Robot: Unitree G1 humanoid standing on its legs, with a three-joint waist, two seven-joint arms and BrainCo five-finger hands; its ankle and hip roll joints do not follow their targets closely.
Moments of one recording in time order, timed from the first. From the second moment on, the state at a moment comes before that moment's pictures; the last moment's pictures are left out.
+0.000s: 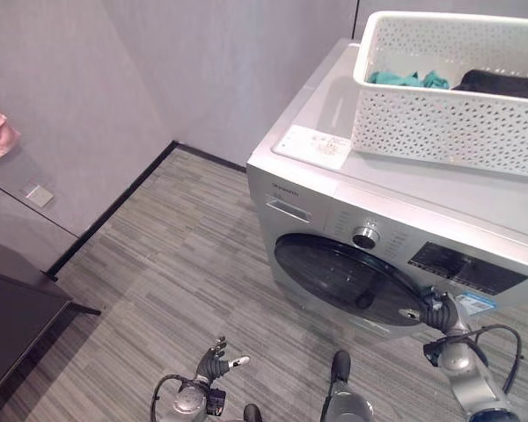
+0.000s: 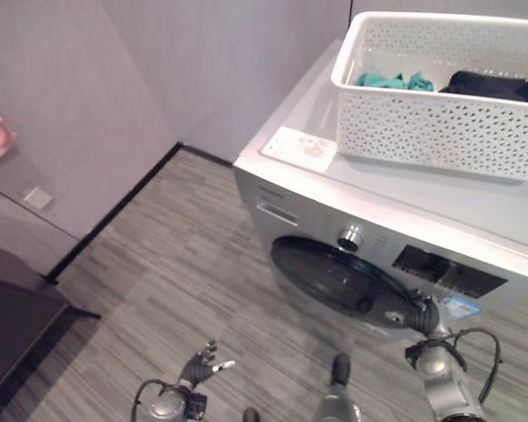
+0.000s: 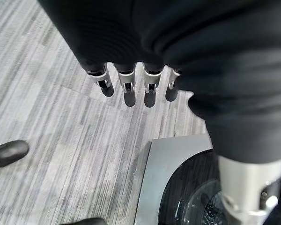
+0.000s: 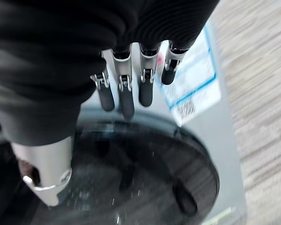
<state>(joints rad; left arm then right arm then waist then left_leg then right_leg) 0.07 0.18 -0.38 0.71 -0.28 -0.09 0.09 0.04 -0.53 0.04 0.42 -0.28 0.08 -0.31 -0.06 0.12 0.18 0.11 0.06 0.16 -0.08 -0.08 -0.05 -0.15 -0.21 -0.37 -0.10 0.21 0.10</state>
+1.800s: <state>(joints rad) 0.03 0.25 -0.40 0.56 -0.30 -0.13 0.10 -0.22 -0.51 0.40 0.92 0.04 0.04 -0.27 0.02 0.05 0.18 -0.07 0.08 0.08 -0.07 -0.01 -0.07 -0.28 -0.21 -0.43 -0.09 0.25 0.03</state>
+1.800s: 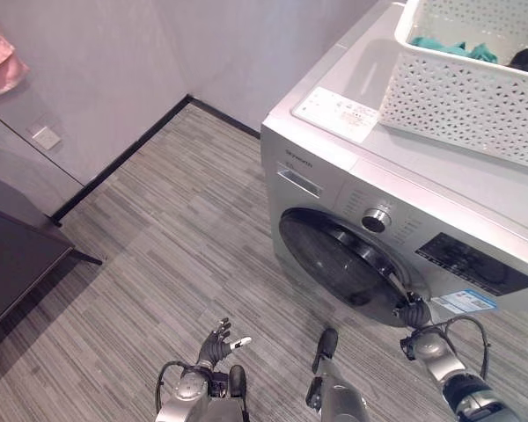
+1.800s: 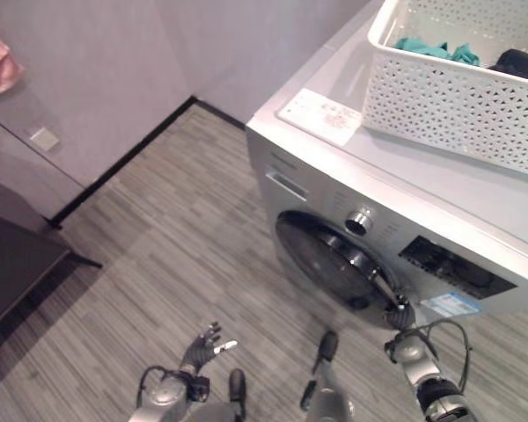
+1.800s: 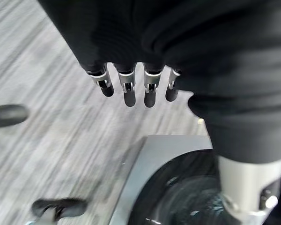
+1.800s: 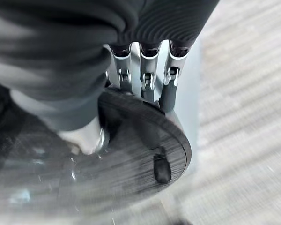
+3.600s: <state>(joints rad) -0.26 0.40 -0.75 0.56 0.37 -0.17 -0.02 -0.15 -0.17 0.43 1.23 0.04 -0.01 -0.04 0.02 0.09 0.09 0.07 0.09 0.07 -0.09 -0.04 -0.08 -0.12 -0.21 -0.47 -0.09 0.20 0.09</state>
